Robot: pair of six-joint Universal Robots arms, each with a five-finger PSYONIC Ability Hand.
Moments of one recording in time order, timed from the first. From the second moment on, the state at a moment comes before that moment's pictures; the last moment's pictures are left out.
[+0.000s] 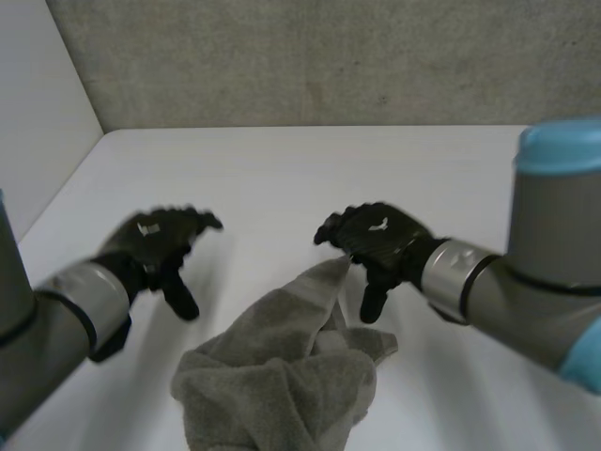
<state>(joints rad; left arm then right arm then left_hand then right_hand) 4.29 -1.66 -1.72 2.98 -1.50 3.24 2.08 -1.18 1.41 0.22 1.20 2.76 0.27 0.27 0.27 0.27 0.10 0.21 0.23 0.21 0.23 0.06</state>
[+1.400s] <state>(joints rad) 4.26 -1.97 -1.57 3.48 -1.56 3.45 2.11 -1.30 1.28 -0.04 1.53 2.76 0.45 0.45 0.45 0.45 0.28 0.95 1.17 1.19 1.19 0.96</state>
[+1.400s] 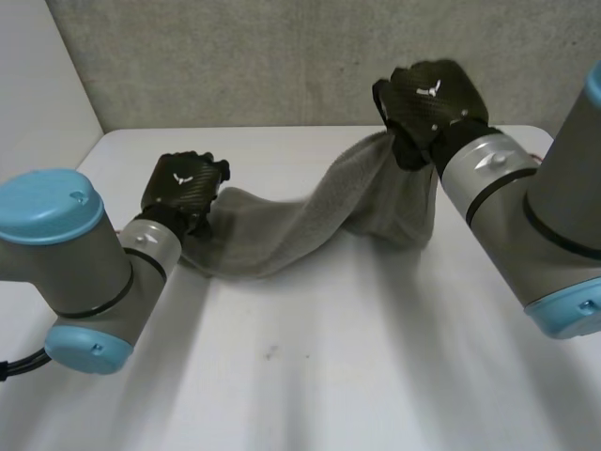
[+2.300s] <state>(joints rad) 4.10 -1.63 -1.86 3.12 -1.57 3.12 1.99 -1.25 1.22 0.04 1.55 2.69 0.79 0.79 0.79 0.79 0.61 0.95 1.17 1.19 1.19 0.97</state>
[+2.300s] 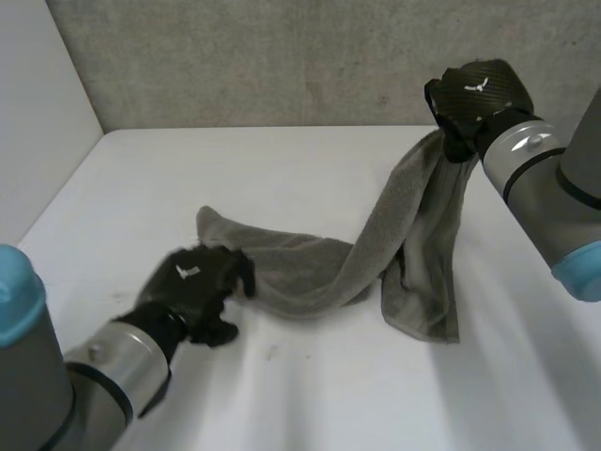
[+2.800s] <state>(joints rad) 3.99 -2.12 -1.48 3.15 -1.60 2.90 2.04 -1.58 1.24 0.04 1.55 2.71 0.20 0.20 0.20 0.20 0.03 0.95 1.17 1.19 1.19 0.97</state>
